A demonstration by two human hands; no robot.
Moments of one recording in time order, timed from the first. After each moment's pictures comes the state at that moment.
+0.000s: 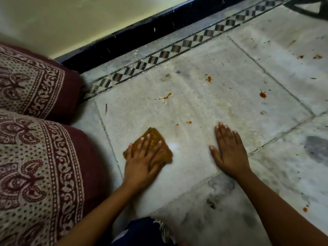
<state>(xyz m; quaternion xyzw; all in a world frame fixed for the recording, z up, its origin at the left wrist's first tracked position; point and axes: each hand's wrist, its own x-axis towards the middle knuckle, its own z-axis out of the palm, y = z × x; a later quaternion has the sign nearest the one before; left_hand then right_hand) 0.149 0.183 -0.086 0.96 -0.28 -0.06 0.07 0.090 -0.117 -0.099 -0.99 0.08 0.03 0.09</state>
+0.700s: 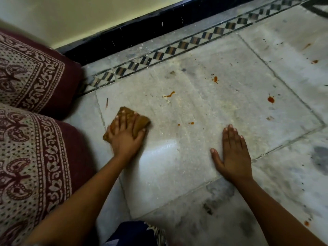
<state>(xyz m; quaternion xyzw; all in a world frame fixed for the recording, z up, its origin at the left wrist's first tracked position) 0.221 0.186 -0.081 0.99 -0.04 -0.06 0.07 0.089 -0.118 -0.102 -0.99 0.11 0.00 0.10</state>
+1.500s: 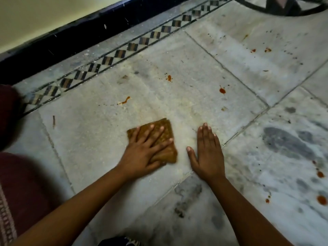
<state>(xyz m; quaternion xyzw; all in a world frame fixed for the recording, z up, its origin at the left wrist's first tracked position) 0.192 0.069 -0.089 0.86 -0.51 -0.02 0.02 0.073 -0.133 -0.103 -0.97 0.19 -0.02 0.12</state>
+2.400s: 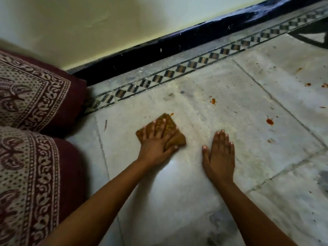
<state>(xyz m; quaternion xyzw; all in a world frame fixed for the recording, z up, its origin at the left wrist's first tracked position) 0.259 0.106 -0.080 0.95 -0.28 -0.09 0.04 0.162 -0.086 -0.103 -0.97 0.21 -0.03 0.14</state>
